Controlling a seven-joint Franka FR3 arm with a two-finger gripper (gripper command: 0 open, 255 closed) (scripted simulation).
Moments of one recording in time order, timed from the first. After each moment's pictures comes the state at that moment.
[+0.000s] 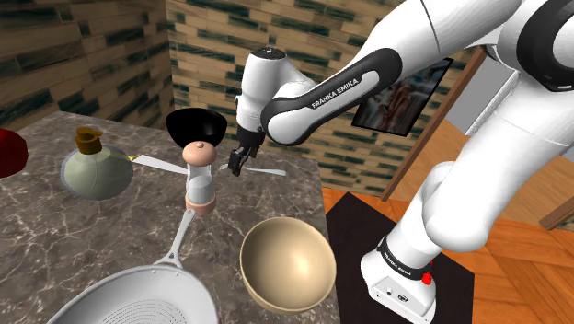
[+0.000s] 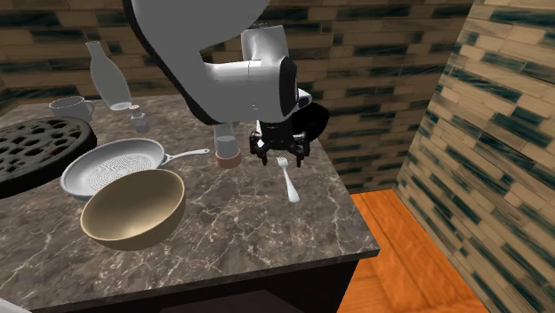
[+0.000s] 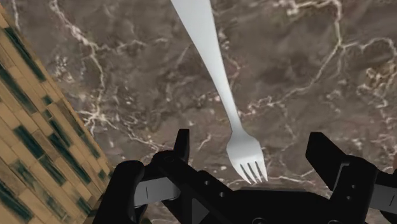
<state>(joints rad) 0.14 -0.04 0.18 -2.42 -0.16 2.49 0.15</state>
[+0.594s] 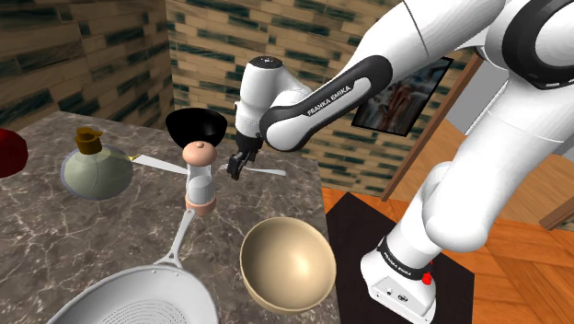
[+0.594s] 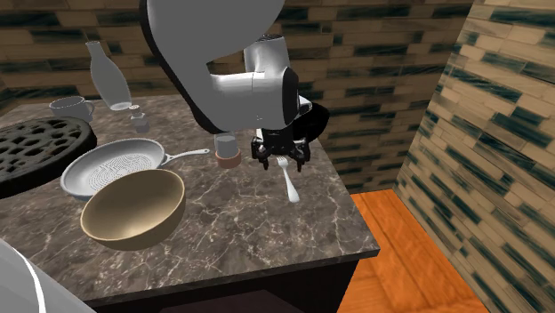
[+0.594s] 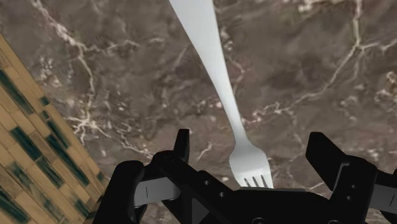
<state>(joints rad) 0.14 0.01 0.18 -2.42 -0.18 2.53 0.16</state>
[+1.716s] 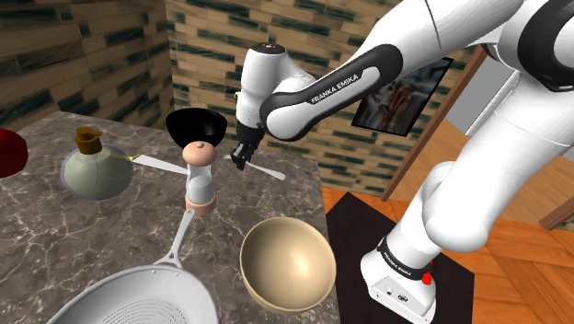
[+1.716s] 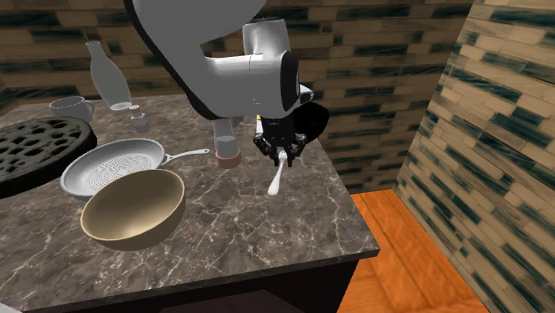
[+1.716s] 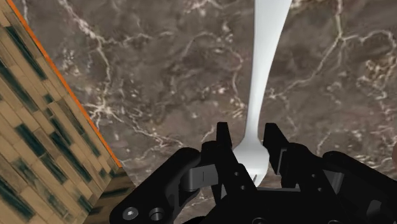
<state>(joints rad) 0.14 -0.04 0.18 -2.40 -0.15 2.46 0.14</state>
